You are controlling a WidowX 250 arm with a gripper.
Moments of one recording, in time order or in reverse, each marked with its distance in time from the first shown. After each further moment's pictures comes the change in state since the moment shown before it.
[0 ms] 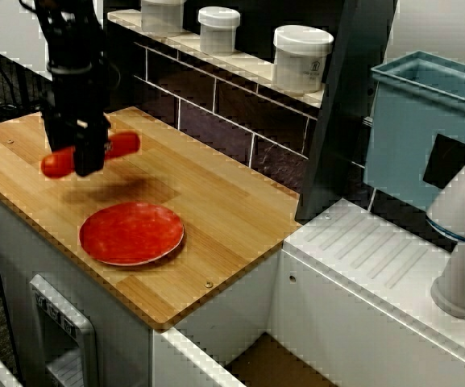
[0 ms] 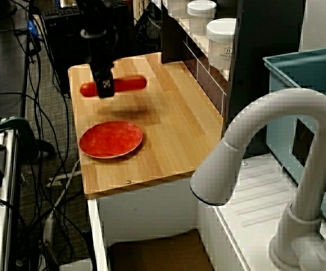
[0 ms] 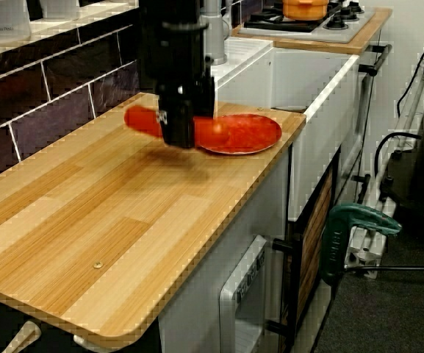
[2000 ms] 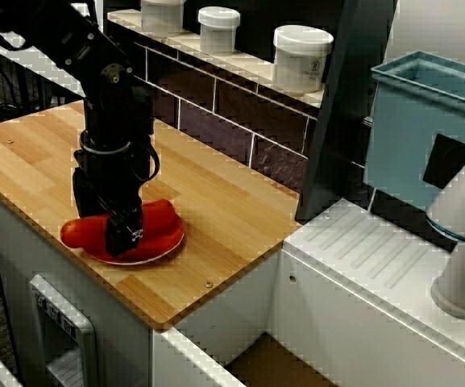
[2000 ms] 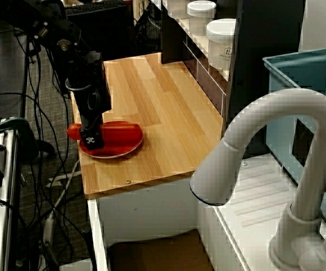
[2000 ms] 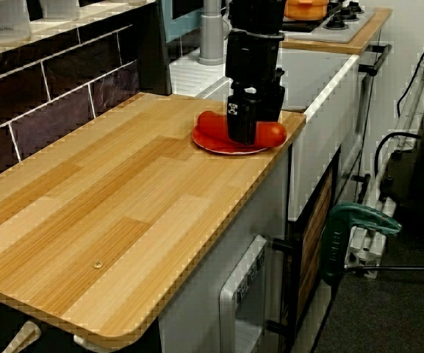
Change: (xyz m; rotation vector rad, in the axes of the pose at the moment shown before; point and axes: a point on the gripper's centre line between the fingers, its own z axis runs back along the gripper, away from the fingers) arm -0.036 -0.087 -0.031 0.111 -0.027 -0.187
